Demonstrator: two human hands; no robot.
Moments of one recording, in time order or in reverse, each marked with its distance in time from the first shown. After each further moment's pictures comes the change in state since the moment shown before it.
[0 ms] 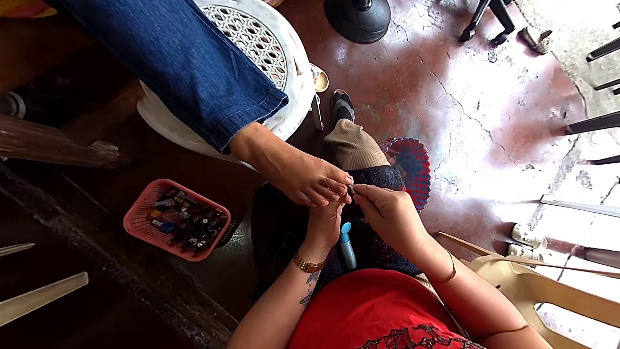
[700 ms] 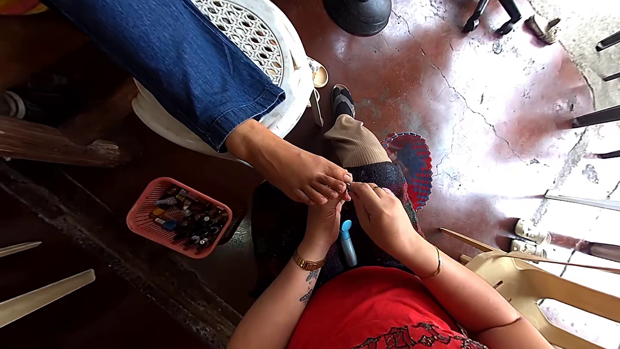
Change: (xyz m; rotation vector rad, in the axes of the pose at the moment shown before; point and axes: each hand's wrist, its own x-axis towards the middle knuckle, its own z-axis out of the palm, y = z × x) left_hand 0.000 0.000 0.001 -0.006 0.030 -0.009; right_hand -0.004 0.007 0.024 -0.196 0.131 -0.179
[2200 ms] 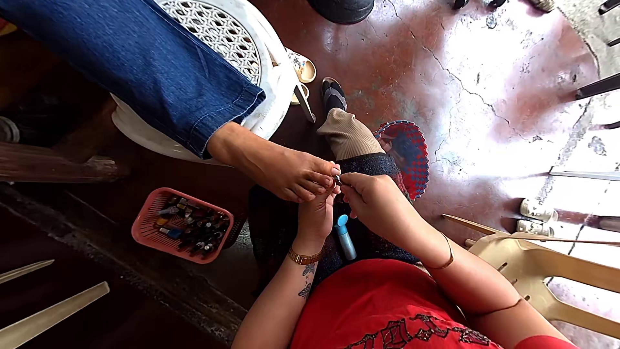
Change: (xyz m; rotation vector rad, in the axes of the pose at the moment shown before) left_hand 0.005 0.001 -0.003 0.036 -0.100 0.065; right_hand 0.028 -0.015 -0.038 0.271 -0.334 0.334
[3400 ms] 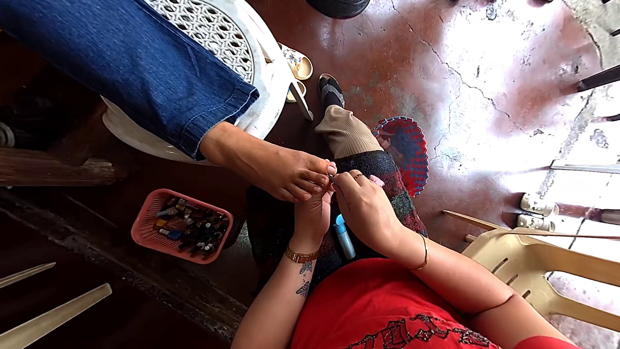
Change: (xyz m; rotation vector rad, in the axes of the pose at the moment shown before) left_hand 0.000 0.002 0.003 0.044 0.034 0.002; right_hand -0.001 0.015 0.041 -0.258 0.350 -0.227
